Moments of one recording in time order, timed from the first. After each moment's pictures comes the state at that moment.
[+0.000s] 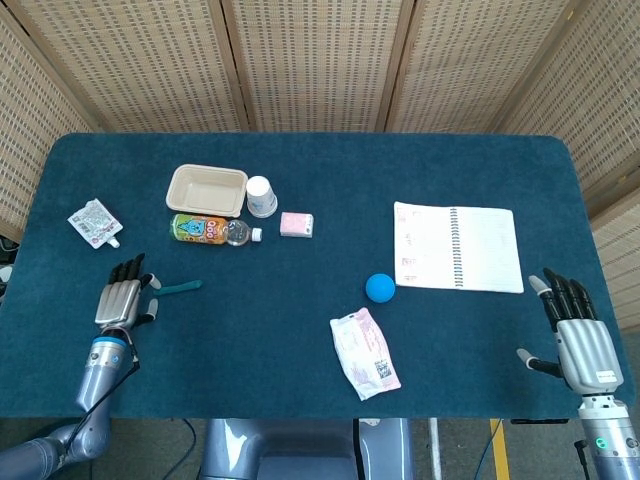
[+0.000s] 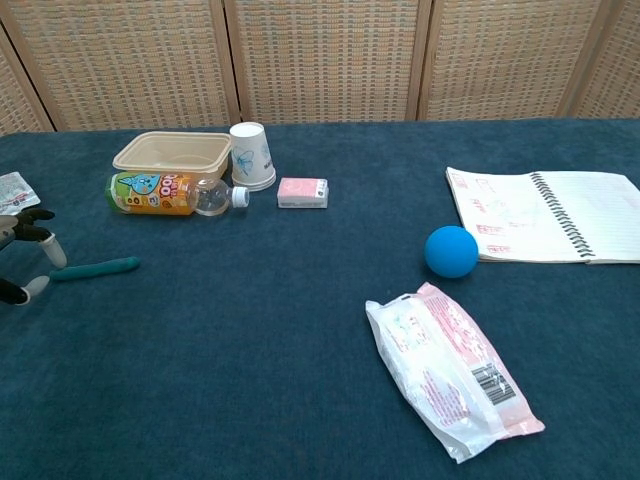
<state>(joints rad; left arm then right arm) -0.43 -1.64 -0.17 -1.19 1.06 1.06 0.22 0.12 -1.10 0.08 -1.70 -1.52 1.46 0.00</state>
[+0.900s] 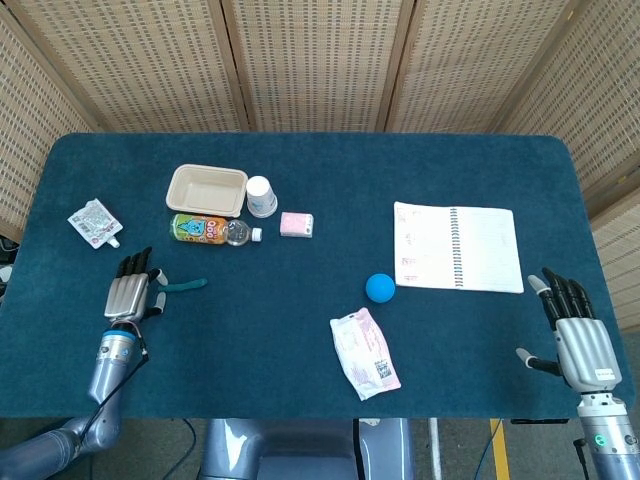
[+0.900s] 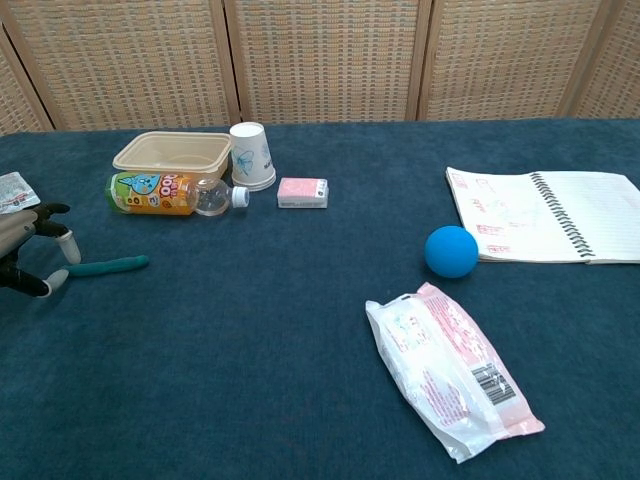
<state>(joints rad) -0.46 -1.72 -0.19 -1.08 1.08 1.05 0.20 0.13 -1.10 0.08 -1.69 -1.50 1.44 0.02</state>
